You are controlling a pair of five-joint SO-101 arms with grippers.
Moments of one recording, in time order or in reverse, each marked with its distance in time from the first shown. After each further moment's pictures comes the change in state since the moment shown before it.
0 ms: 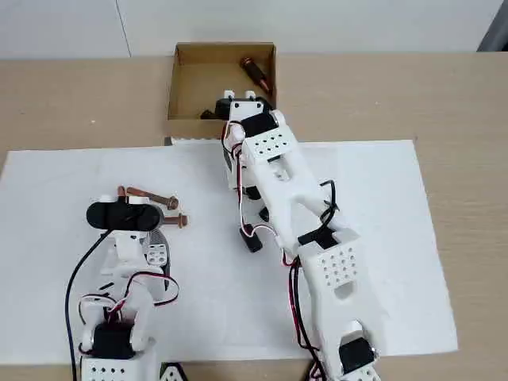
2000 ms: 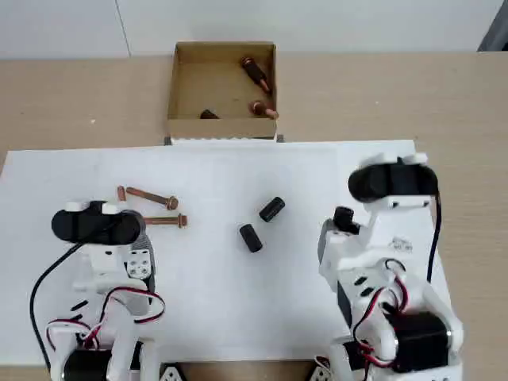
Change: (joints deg) left arm -1.0 0.1 -24.7 17.9 -1.6; right arm 14.9 -119.8 81.3 -4.1 -1.1
